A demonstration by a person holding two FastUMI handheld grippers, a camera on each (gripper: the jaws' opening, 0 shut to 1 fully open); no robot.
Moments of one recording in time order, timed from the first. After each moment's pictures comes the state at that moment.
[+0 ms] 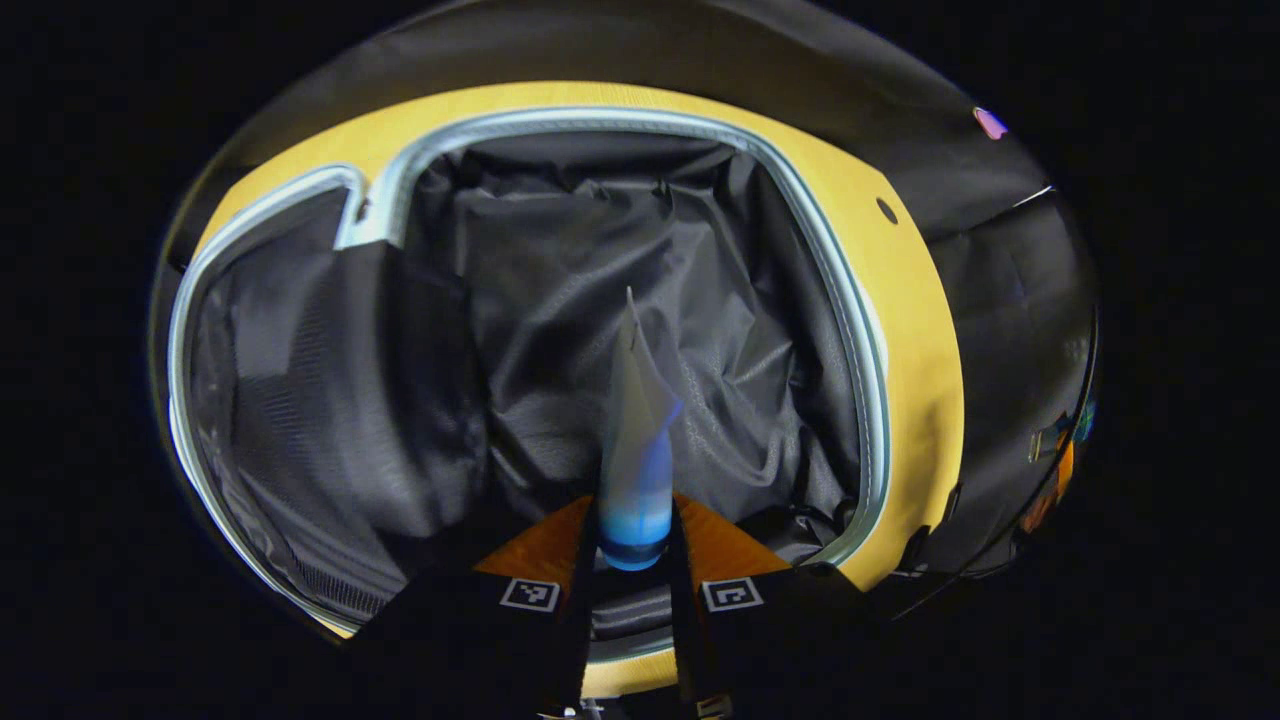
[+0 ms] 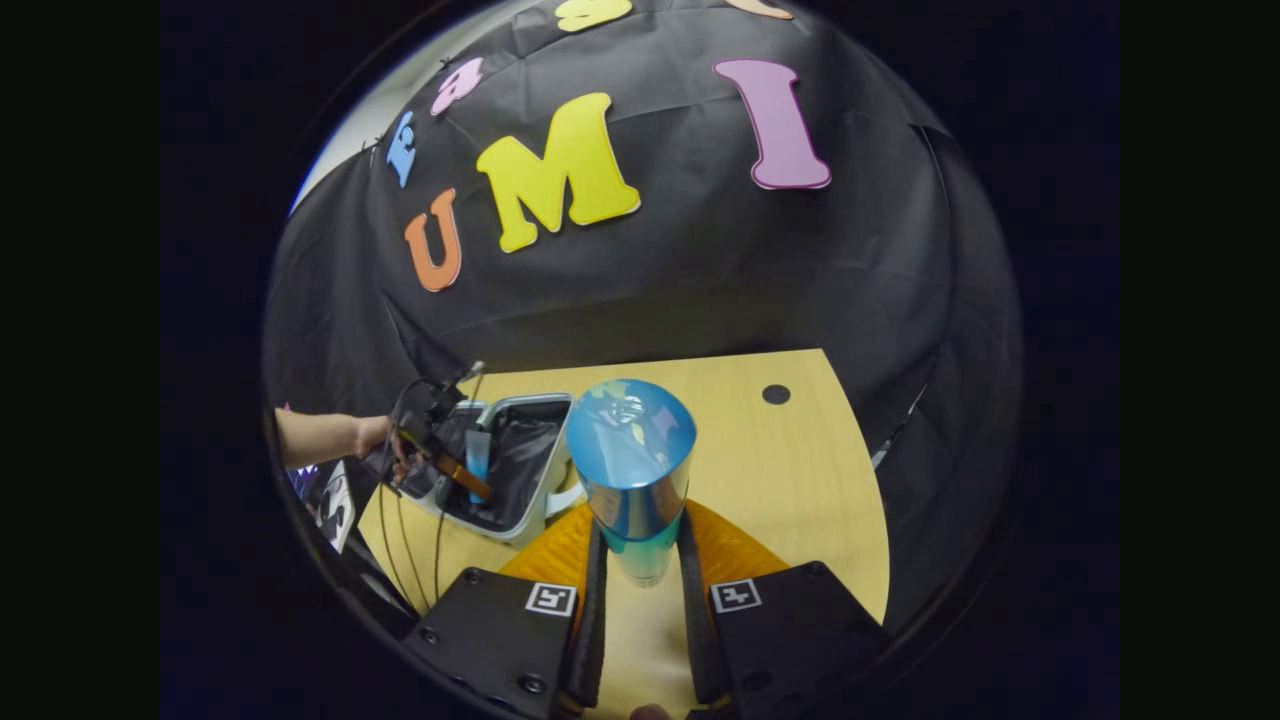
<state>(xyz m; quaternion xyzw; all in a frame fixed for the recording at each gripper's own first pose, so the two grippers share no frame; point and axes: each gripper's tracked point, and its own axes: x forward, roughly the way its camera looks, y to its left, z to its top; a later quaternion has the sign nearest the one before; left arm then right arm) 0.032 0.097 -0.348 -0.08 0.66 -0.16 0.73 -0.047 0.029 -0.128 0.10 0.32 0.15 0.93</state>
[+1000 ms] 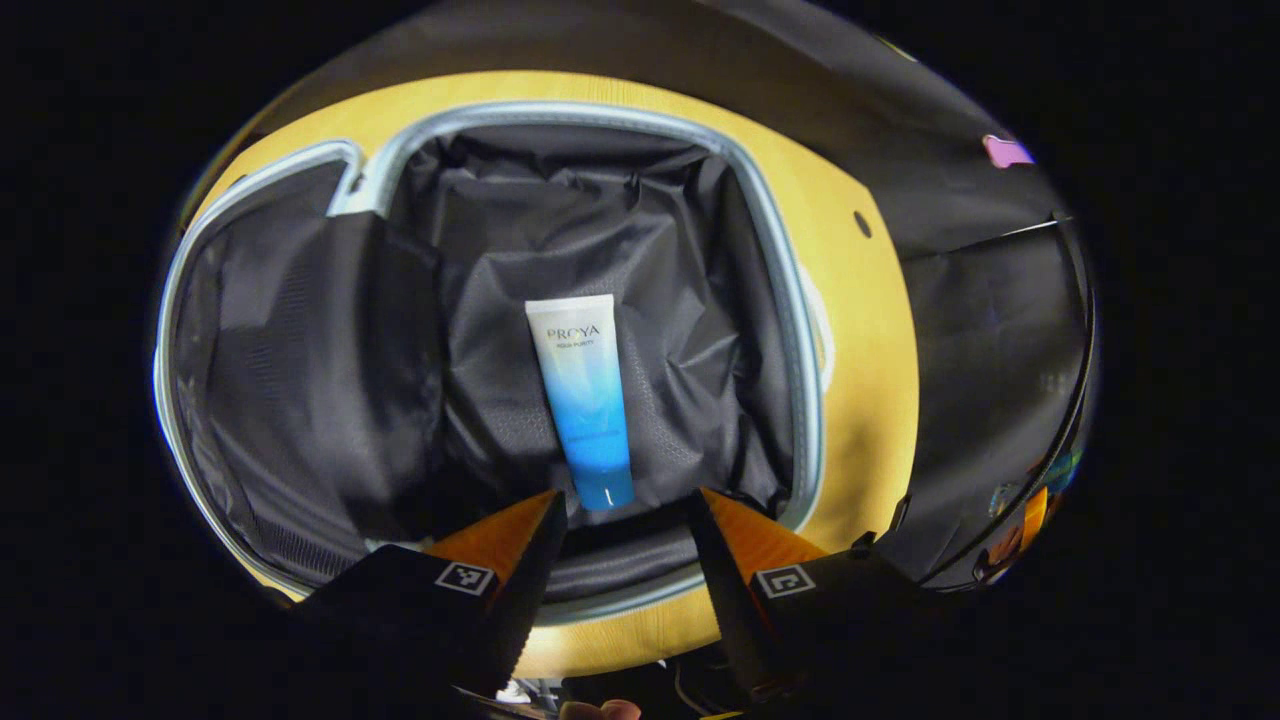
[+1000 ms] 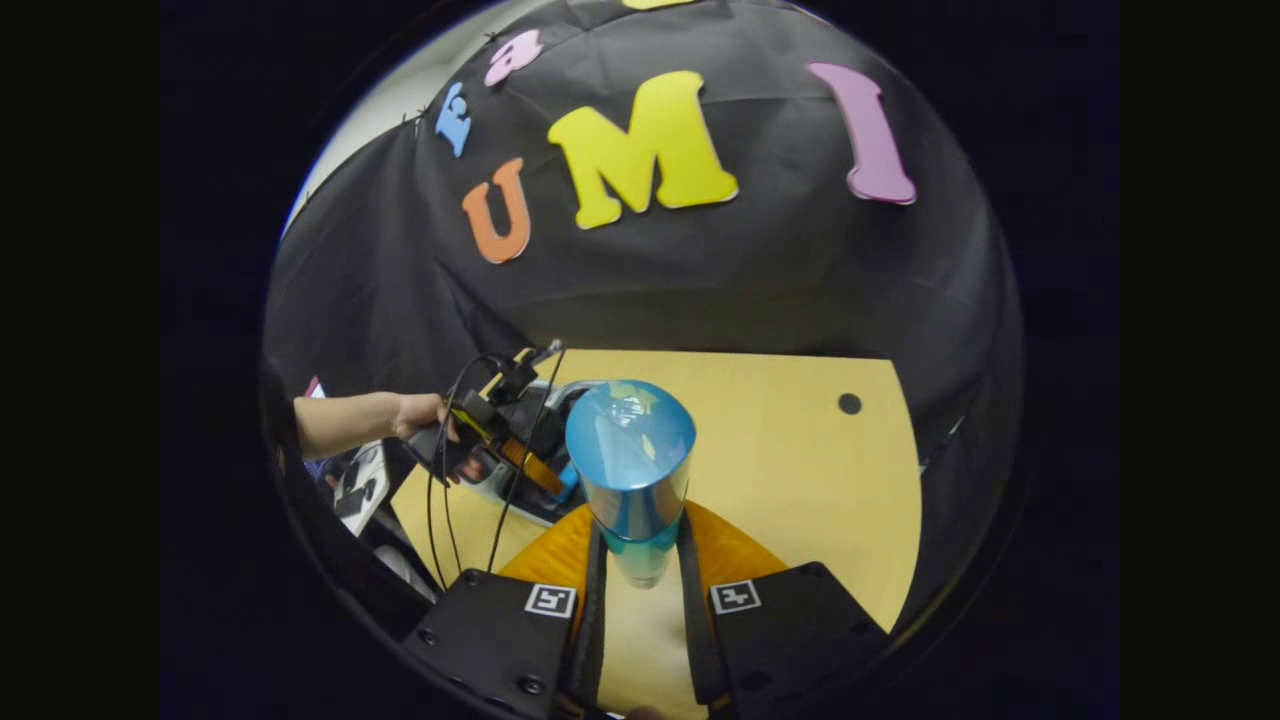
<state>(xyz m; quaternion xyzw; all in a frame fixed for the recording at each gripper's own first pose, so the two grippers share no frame) 0.008 0.087 -0.284 -0.16 0.61 -0.16 0.76 -0.042 0.136 -0.101 0.08 0.36 0.29 0.88</state>
